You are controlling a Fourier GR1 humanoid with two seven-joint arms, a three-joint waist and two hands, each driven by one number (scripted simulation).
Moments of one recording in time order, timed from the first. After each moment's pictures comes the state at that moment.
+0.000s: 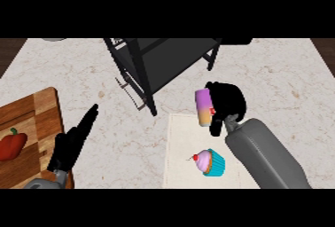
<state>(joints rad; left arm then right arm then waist) -0.05 0.38 -0.27 -1.36 0.16 0.11 -0.01 -0.57 -0.20 0.43 -1.25 0.84 0.26 0.68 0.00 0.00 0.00</state>
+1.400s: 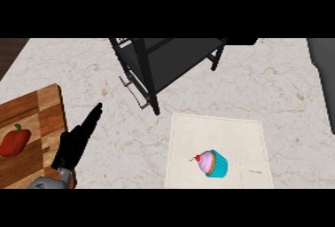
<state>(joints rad) -0.05 0.33 -0.25 -1.38 0.11 0.07 0.02 -1.12 -0.41 -0.01 -1.18 0.55 0.29 0.29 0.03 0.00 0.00</state>
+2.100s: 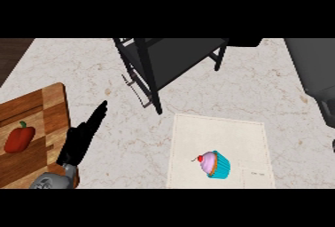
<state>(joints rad) -0.09 0.31 -0.25 -1.36 0.09 0.05 0.04 -1.44 -0.34 0.00 -0.64 0.70 0.15 0.11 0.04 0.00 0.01</state>
